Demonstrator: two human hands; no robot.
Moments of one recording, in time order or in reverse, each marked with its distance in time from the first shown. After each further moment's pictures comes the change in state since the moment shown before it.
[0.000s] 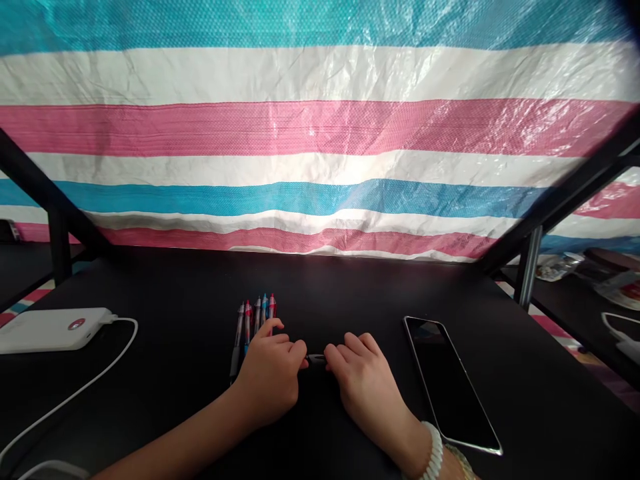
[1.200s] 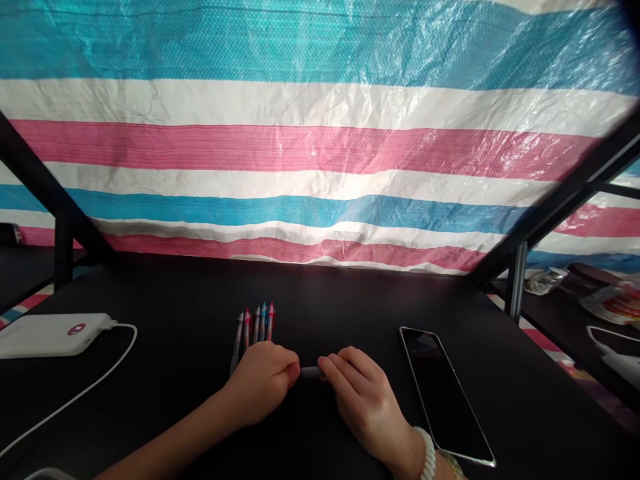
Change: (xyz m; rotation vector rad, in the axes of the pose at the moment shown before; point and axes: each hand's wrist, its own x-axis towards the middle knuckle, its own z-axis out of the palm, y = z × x) left_hand 0.010 -0.004 -0.028 -0.414 -0.369 -0.381; right_hand -0.004 -0.002 -0.014 0.160 0.303 -0.207
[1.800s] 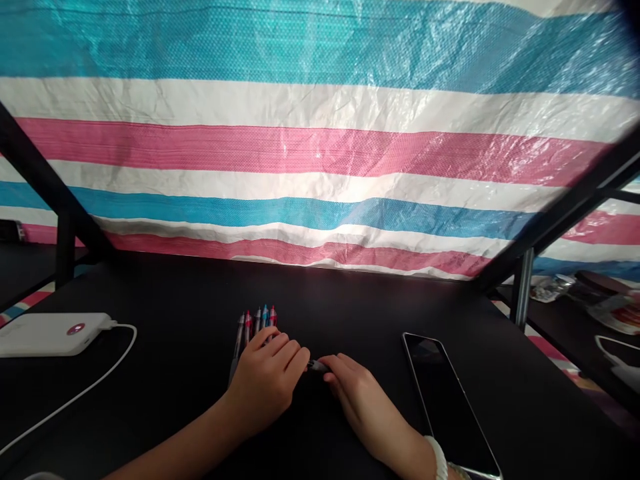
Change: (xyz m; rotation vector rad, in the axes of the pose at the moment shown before) left_hand 0.004 -0.011 0.021 0.575 0.632 0.556; right_hand 0.005 0.008 0.003 0.381 -0.377 0.432
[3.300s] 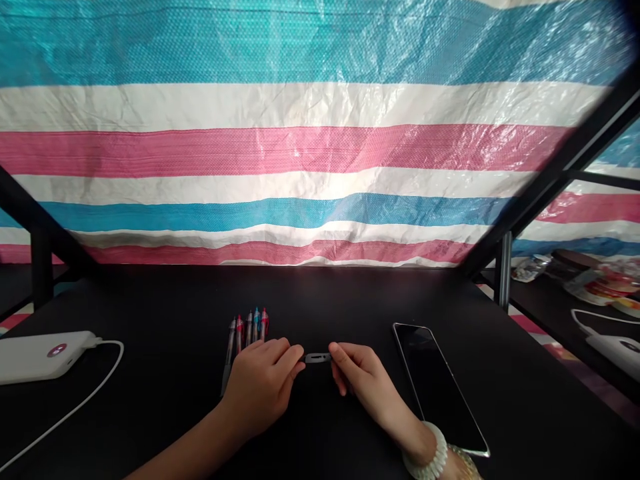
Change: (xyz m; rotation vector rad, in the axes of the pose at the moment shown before) left_hand -0.002 0.000 0.002 -0.200 -0.134 -0.151; right_hand 0.005 0.009 -0.005 0.616 0.097 0.418
